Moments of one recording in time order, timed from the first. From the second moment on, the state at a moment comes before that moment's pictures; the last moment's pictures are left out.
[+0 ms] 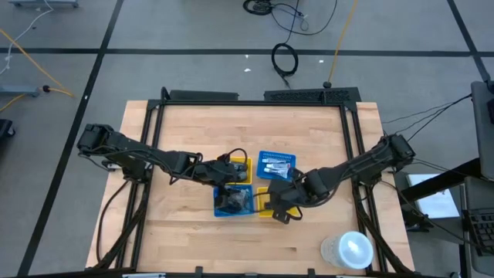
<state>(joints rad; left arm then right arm) -0.18 1.49 0.96 -0.17 -0.08 -0.14 0.40 1.68 1.42 -0.96 0.21 0.74</state>
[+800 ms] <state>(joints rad) -0.18 1.49 0.96 -0.16 -0.12 -0.13 0.35 1.68 1.25 -0.71 0.26 0.55</state>
